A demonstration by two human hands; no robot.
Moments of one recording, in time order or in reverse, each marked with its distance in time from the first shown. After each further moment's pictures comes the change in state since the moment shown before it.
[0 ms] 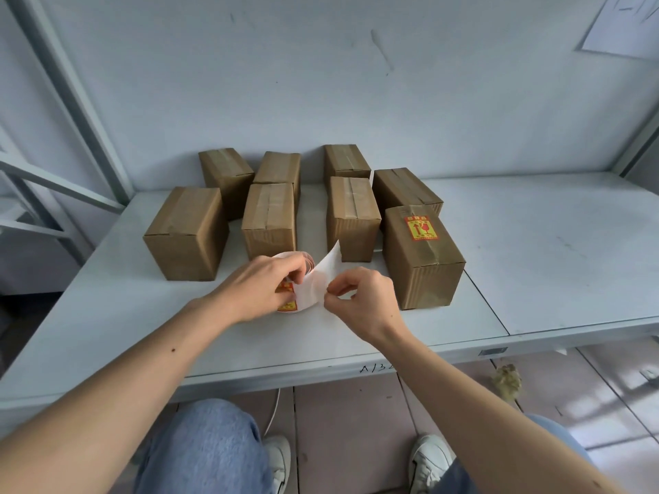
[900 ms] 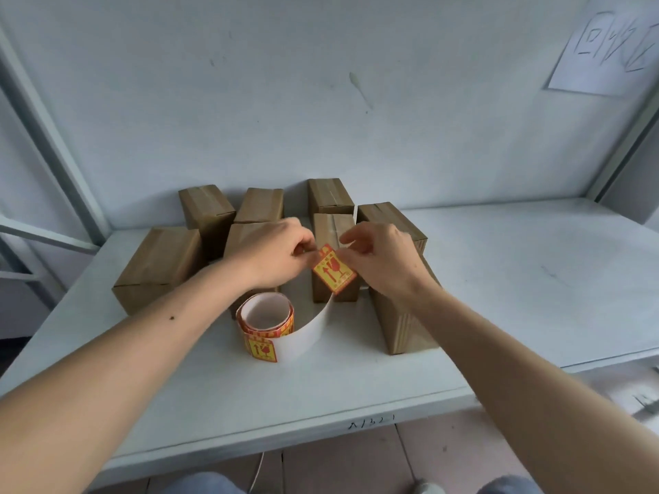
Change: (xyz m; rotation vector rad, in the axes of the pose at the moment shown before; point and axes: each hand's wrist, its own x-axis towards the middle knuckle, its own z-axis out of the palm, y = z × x) left_hand 0.089 0.042 -0.061 0.032 0.055 -0.030; right_hand 0.076 -0.045 -0.090 -0.144 0.052 -0.154
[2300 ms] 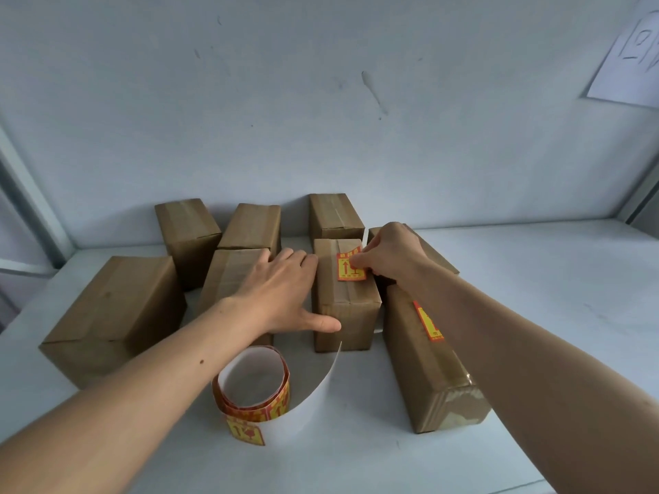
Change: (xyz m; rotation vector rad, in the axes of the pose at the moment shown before) left_hand 0.066 -0.052 0.057 0.491 -0.130 -0.036; right_hand 0.127 0.055 0.037 -0.045 -0.100 0.426
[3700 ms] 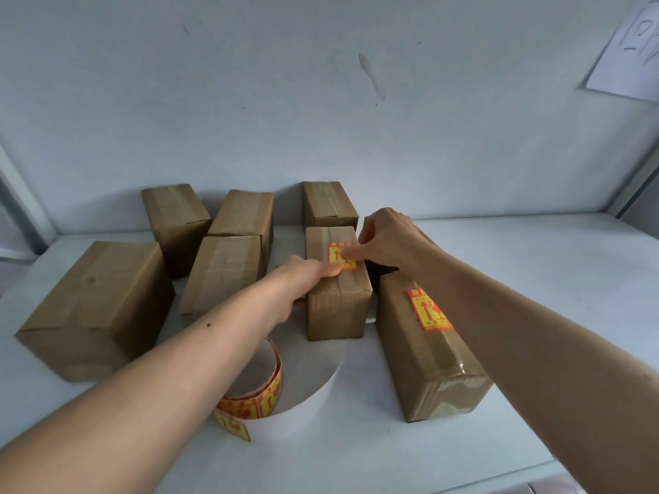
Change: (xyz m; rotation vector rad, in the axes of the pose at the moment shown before) left_hand 0.035 0.021 0.028 -1.500 -0.208 -0.660; right_hand 0.005 0.002 -0.009 -0.250 -0.048 -0.108
